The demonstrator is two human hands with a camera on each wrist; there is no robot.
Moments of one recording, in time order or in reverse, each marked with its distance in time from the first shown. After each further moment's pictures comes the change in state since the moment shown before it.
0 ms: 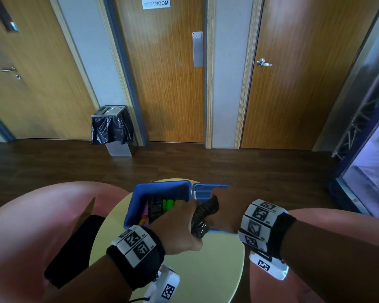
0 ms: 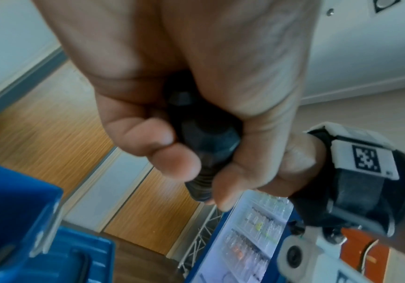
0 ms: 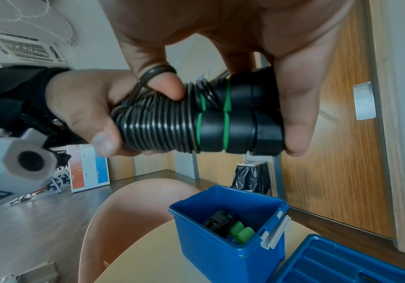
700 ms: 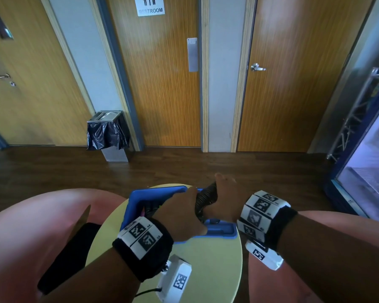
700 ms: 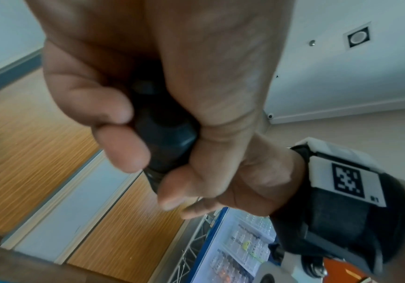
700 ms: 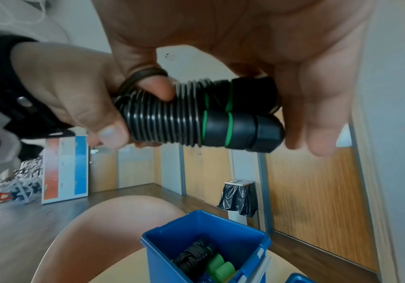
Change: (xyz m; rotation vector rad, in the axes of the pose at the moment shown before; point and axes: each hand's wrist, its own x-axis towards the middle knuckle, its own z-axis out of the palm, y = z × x) left_hand 0.030 0.021 -0.017 -0.008 0.123 -0.022; right_hand 0.019 0.007 -0.013 0.147 0.118 0.071
